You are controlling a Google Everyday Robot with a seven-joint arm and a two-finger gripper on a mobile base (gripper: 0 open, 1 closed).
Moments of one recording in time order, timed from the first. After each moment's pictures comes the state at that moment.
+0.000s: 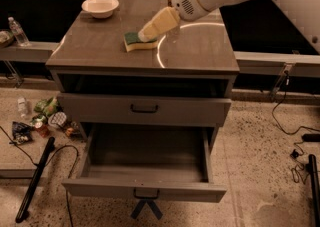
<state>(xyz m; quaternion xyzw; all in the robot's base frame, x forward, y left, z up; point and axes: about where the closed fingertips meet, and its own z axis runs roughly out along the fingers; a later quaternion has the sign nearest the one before) 0.677 -0.009 0.964 -0.45 0.77 0.18 0.41</state>
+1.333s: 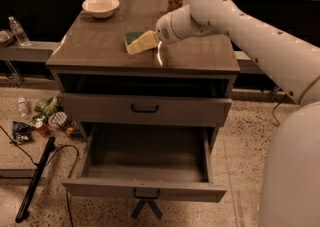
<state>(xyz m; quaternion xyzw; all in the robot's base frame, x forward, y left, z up) 0.764 0.032 0.863 -0.40 0.78 0.21 0.43</state>
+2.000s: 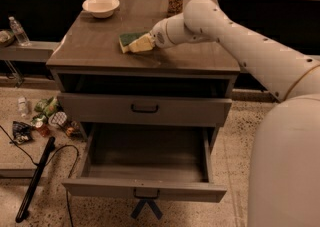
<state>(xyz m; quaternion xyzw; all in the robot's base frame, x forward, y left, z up) 0.786 0.044 0.839 -0.37 0.78 0.23 0.44</state>
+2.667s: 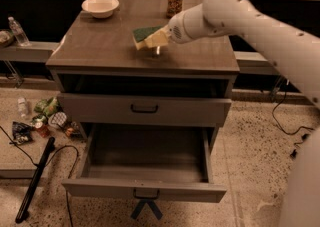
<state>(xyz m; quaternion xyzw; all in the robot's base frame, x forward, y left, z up) 0.757 -0.004 0.869 -0.36 0.80 0.19 0.44</state>
